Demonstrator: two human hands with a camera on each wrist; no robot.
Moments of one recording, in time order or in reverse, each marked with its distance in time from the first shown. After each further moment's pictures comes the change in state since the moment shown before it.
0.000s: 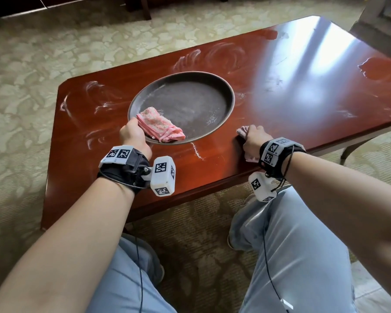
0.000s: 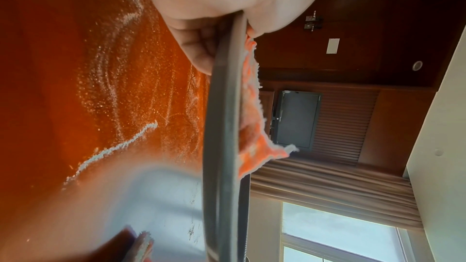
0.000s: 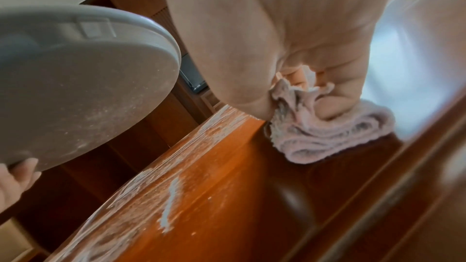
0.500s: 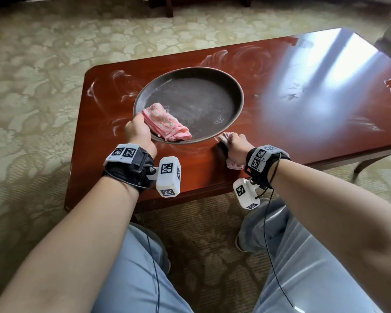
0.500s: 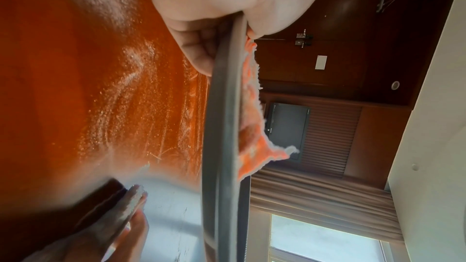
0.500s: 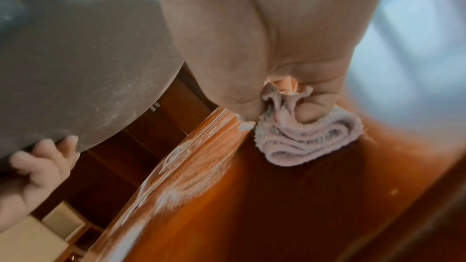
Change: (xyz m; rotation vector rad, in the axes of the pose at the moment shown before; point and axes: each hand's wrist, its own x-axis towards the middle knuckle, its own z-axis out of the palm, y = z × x) left_hand 0.019 0.019 -0.064 -0.031 0.056 0.018; right_hand -0.026 -0.094 0.055 0.103 -0.071 -0.229
